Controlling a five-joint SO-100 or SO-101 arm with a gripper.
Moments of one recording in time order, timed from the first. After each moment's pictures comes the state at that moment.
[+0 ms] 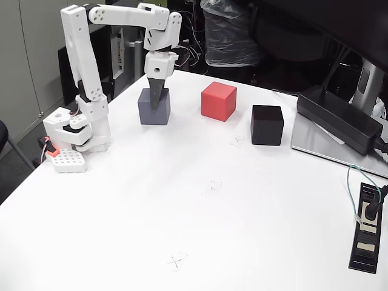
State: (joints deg) arm -62.5 99.3 113.7 81.7 -50.8
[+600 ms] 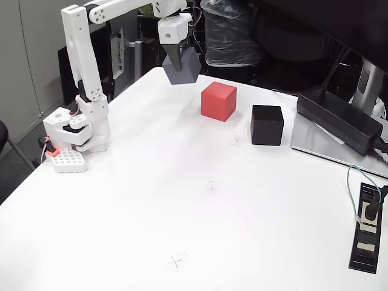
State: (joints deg) arm -62.5 98.0 83.8 89.9 -39.9
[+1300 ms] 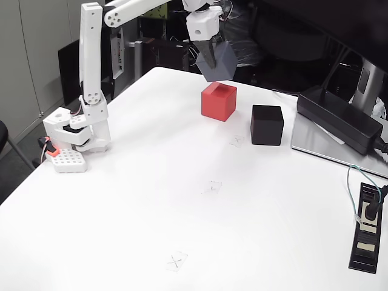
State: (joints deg) arm -49.0 87.6 67.7 90.7 -47.8
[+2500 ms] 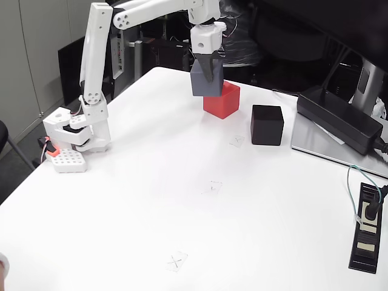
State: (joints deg) arm -48.8 80.9 68.7 90.7 -47.9
